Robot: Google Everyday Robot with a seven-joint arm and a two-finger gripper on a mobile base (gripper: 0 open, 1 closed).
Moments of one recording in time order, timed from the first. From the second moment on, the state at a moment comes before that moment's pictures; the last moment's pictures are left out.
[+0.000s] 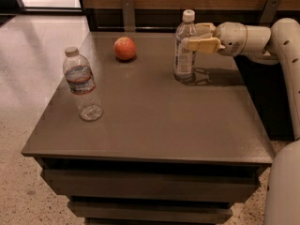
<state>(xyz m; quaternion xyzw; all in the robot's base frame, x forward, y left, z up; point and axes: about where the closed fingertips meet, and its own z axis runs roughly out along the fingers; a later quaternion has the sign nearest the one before) 0.679 -0.128 0.949 -0.48 0.49 0.47 0.56</state>
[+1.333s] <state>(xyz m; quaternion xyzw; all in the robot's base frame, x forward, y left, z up) 0.682 -0.131 0.939 -0.45 0.50 0.49 0.55</state>
